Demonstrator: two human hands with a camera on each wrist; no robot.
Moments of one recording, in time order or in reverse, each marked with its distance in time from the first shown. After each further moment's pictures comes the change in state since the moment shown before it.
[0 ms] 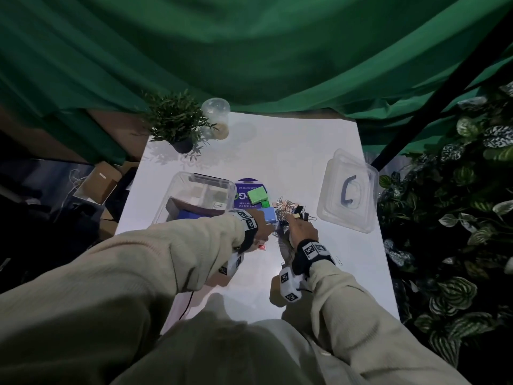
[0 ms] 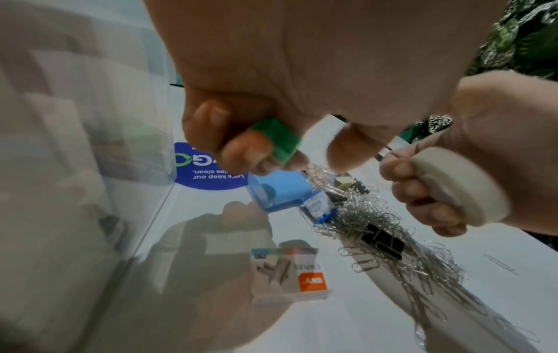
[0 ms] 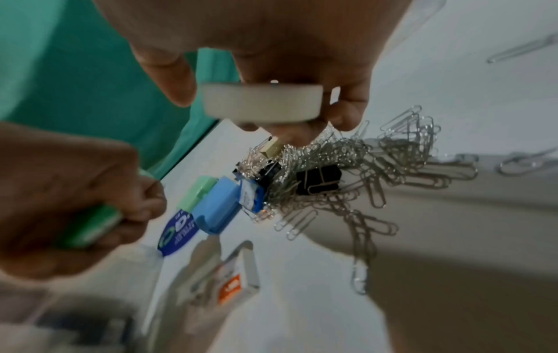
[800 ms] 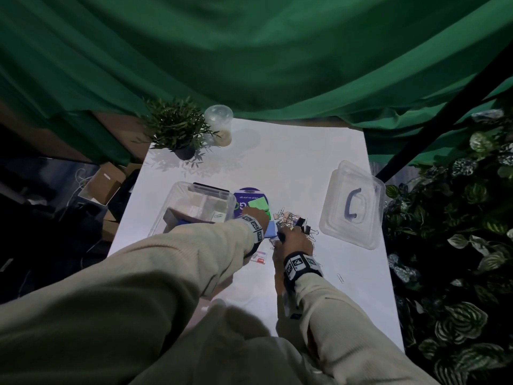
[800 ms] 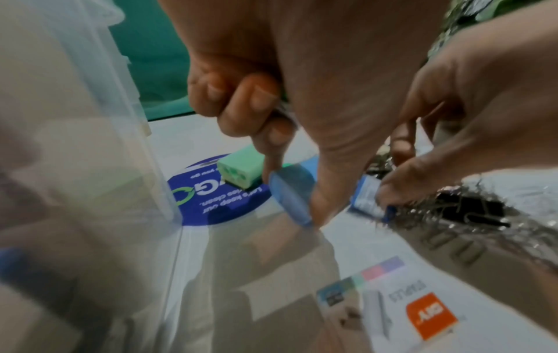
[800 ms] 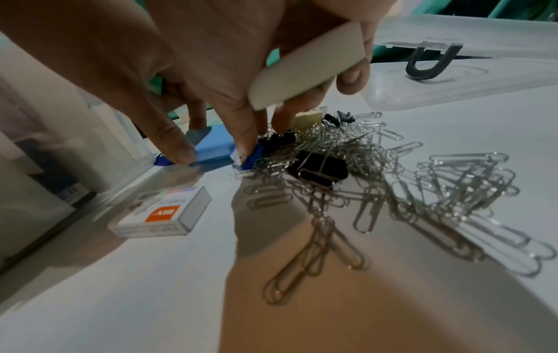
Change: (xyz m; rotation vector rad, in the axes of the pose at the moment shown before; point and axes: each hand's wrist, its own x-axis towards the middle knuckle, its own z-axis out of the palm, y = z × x) left_hand 0.023 -0.002 -0.028 0.238 -0.092 -0.115; right_hand 0.012 -0.001 0.025 -0.462 0.141 -0.308
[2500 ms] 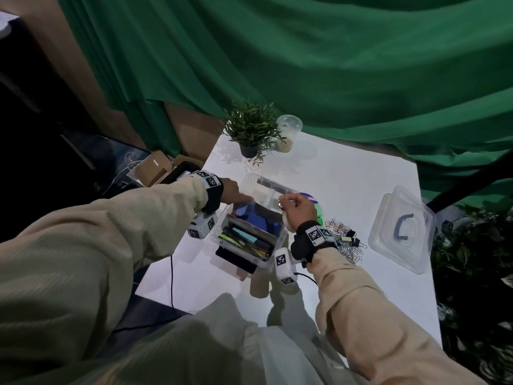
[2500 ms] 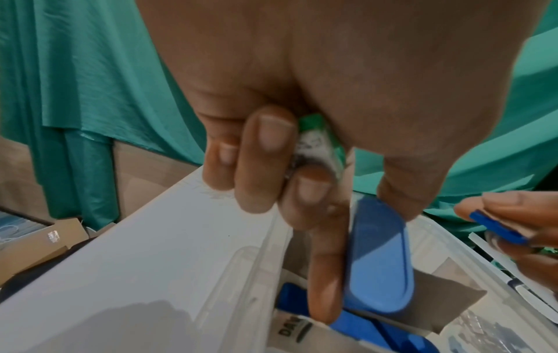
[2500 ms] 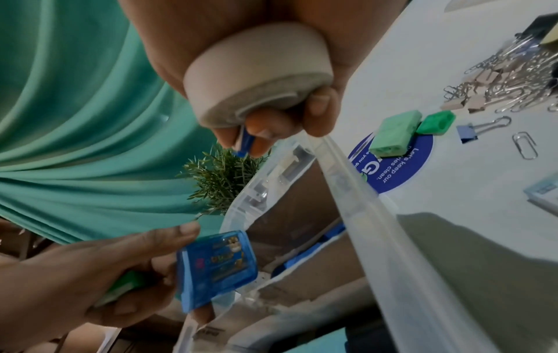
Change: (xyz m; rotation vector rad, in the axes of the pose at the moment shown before) left_hand -0.140 -0.208 0.078 -0.603 -0.071 -0.217; right_hand -0.018 -0.166 -0.016 0.824 0.048 -0.101
